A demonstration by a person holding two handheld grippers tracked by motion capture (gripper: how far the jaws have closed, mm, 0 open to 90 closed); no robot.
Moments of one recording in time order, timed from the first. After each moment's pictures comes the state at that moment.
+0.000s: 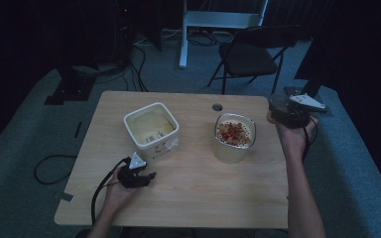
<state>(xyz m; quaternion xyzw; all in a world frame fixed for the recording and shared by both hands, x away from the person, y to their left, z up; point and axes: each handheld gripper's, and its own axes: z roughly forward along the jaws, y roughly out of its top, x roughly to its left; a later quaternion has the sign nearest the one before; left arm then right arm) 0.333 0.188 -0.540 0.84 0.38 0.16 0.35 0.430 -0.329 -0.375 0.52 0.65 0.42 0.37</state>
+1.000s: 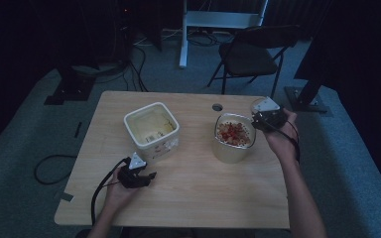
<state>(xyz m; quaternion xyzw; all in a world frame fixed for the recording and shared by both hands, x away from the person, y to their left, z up) 0.334 0.188 -0.541 0.84 0.37 0.16 0.35 0.428 -0.260 -0.383 0.37 0.78 0.22 0.46</state>
